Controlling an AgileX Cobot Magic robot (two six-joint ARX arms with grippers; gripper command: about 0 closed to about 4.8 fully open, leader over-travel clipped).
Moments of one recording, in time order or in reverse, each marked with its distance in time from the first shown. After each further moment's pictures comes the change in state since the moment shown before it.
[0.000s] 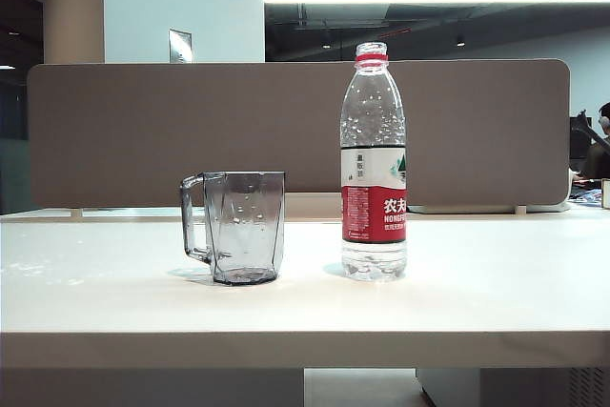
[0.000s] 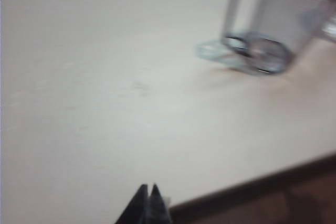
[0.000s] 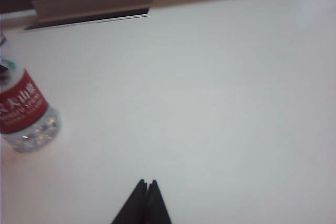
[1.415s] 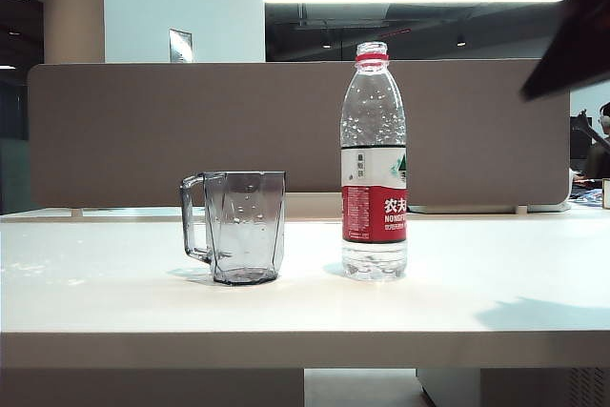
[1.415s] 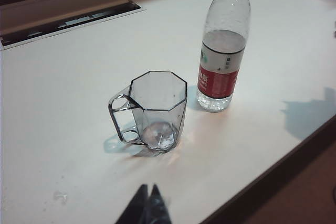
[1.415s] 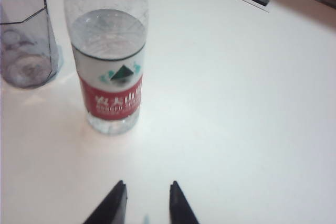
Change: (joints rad) left arm -0.307 0.082 0.254 0.019 0.003 0.000; right arm 0.299 0.832 0.502 0.079 -0.013 -0.398
